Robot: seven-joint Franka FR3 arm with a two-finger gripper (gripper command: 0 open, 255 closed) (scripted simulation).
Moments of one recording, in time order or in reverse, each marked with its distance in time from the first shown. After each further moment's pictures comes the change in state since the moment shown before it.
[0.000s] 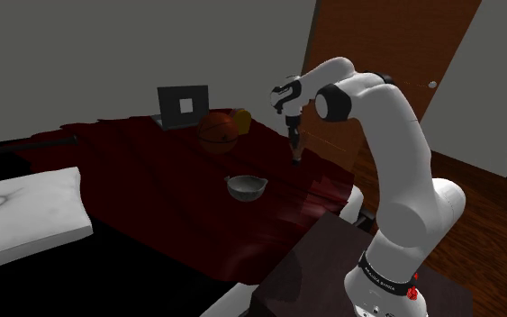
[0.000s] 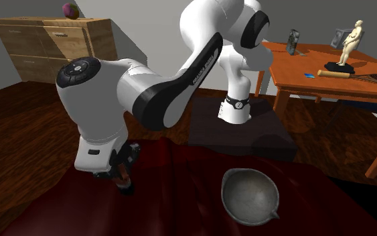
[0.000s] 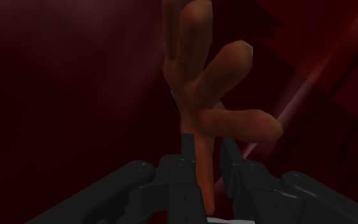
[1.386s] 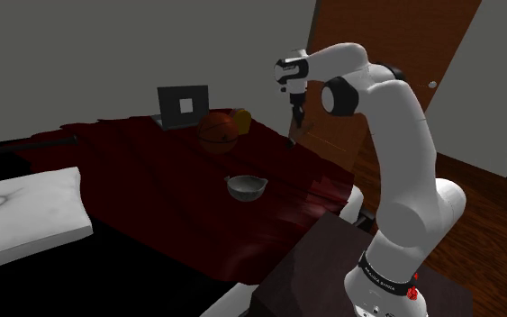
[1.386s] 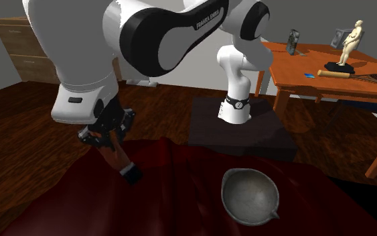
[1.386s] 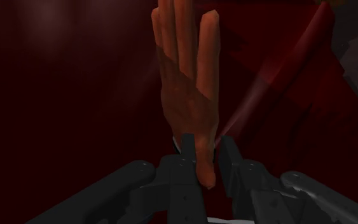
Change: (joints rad) arm -0.008 -0.074 -0.020 0.166 -0.023 -0.234 -0.013
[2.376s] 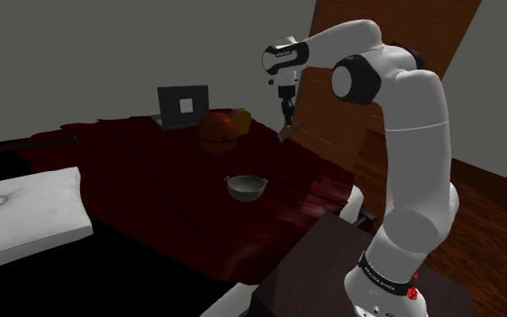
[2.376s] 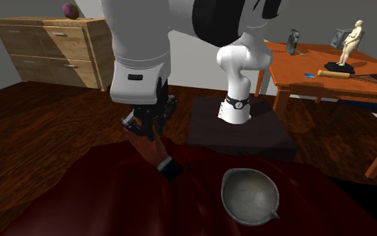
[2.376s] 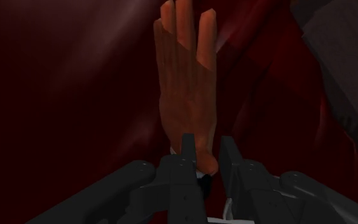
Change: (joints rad) arm 0.183 -0.216 0.005 -0.223 -0.060 -0.008 0.149
